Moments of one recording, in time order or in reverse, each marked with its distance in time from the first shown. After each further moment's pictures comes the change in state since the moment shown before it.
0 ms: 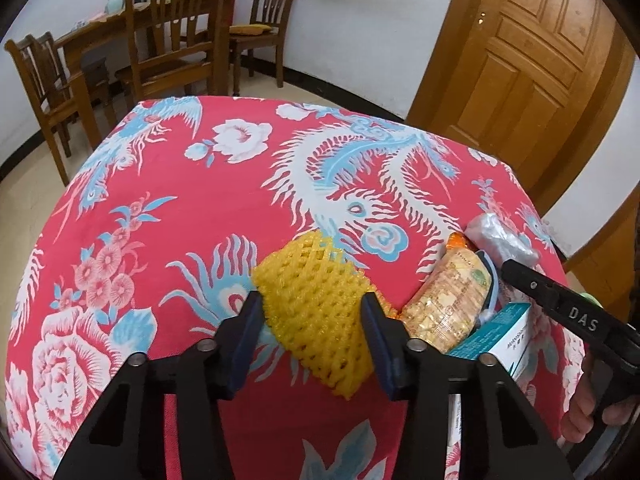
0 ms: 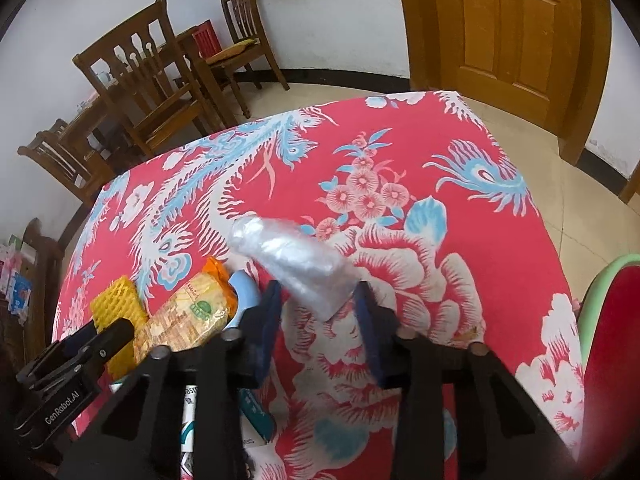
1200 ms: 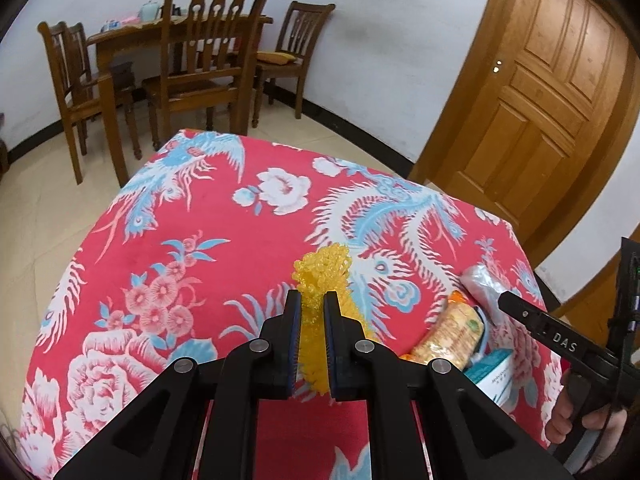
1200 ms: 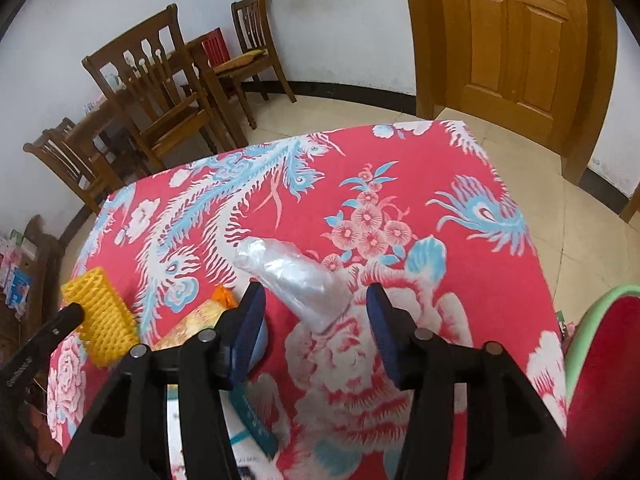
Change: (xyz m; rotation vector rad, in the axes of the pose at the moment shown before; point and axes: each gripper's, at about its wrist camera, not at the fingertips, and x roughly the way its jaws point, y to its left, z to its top) left arm -0.034 0.035 0.015 -0.112 -0.118 -0.002; right arm 0.001 0.001 0.020 -0.037 -0.031 0.021
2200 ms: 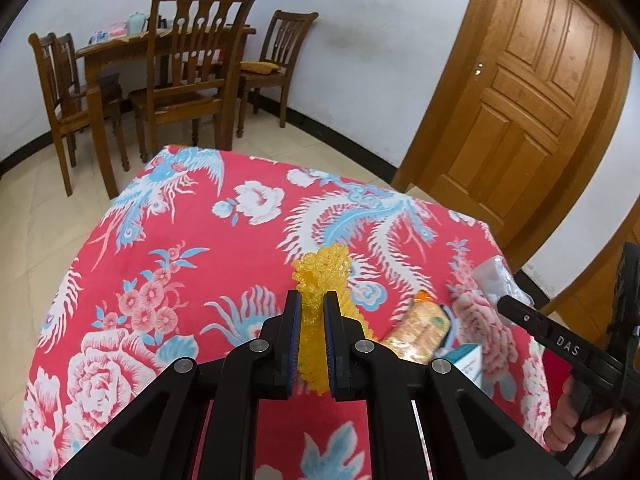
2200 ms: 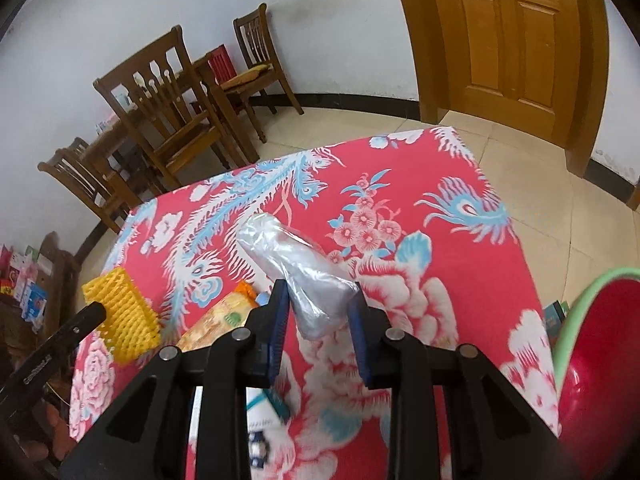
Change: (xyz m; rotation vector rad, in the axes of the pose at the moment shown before) left arm -0.026 -0.021 -0.002 0.038 -0.032 -0.052; right arm -0.055 -0.011 -0.015 0.064 -0.062 0.057
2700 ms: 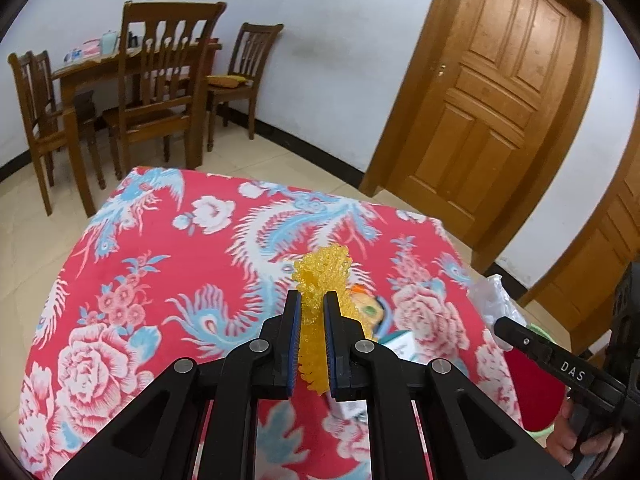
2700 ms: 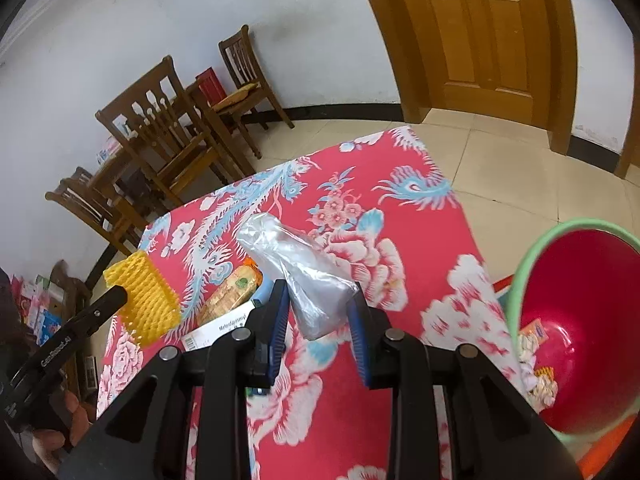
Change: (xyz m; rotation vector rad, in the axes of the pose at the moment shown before) left arm -0.035 -0.040 -0.007 0.061 -0.029 -0.089; right arm -0.073 -0.023 -0.029 0.089 -0.048 0.005
